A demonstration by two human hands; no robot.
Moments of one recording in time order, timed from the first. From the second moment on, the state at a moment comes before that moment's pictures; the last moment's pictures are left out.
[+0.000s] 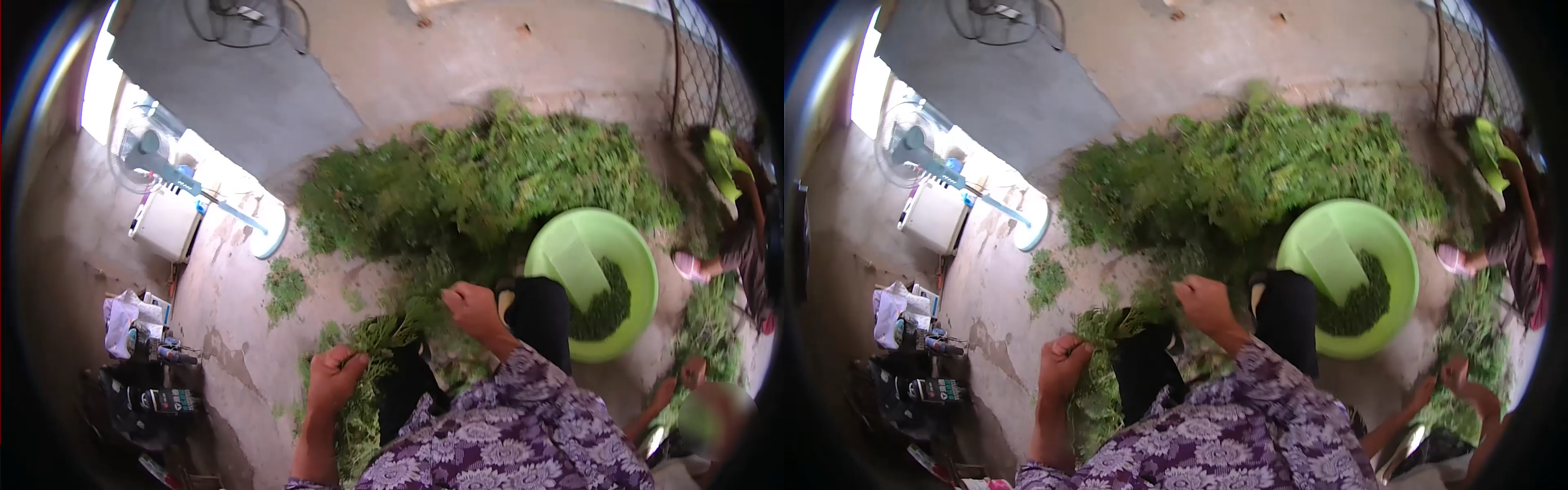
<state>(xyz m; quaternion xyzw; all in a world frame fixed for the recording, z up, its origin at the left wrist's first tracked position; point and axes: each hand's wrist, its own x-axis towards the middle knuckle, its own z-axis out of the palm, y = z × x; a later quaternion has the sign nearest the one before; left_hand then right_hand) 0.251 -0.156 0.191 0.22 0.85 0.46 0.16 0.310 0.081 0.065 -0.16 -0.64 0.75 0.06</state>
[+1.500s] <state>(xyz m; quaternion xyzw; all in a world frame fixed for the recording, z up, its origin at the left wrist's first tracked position) 0.249 -0.138 0.174 0.32 0.86 0.38 0.09 0.324 0.089 0.168 0.02 -0.26 0.96 -0.07</state>
